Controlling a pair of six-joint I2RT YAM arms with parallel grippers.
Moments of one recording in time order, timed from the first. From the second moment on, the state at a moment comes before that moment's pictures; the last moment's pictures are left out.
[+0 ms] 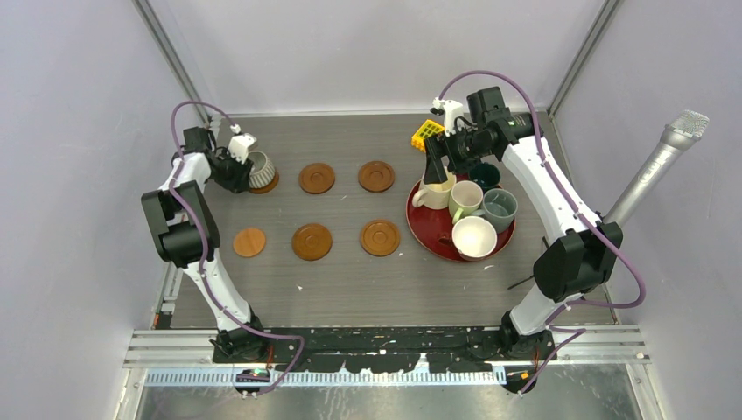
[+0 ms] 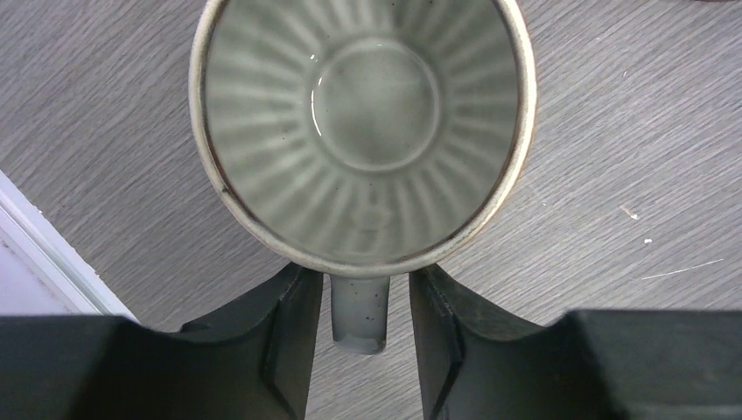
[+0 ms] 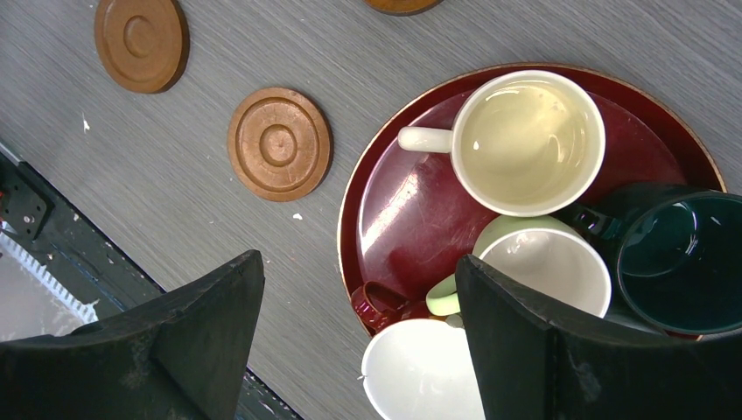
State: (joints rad) left arm 0.31 1.97 1.48 -0.58 0.46 0.84; right arm 0.28 1.65 1.68 -1.00 -0.43 -0.19
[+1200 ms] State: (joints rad) left arm 0.21 1.69 1.66 -0.79 0.50 0.64; right arm 0.26 1.57 1.62 -0.99 -0.43 -0.16
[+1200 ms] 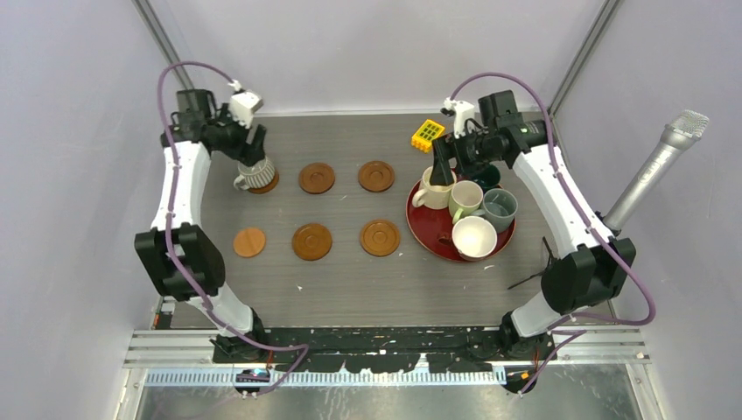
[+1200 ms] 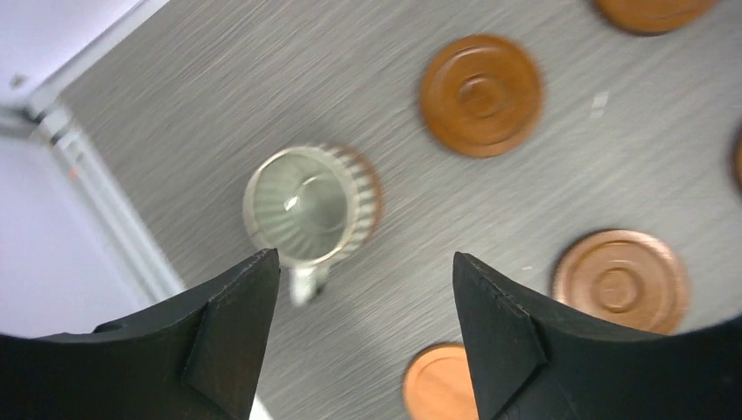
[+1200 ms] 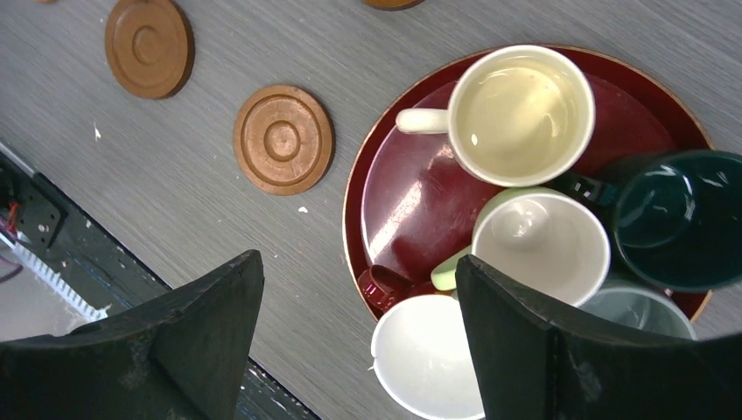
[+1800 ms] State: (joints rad) left arm -0.65 1.73 1.53 -0.71 0.44 0.51; right arm 0.06 1.48 1.60 -0.99 -0.43 0.07
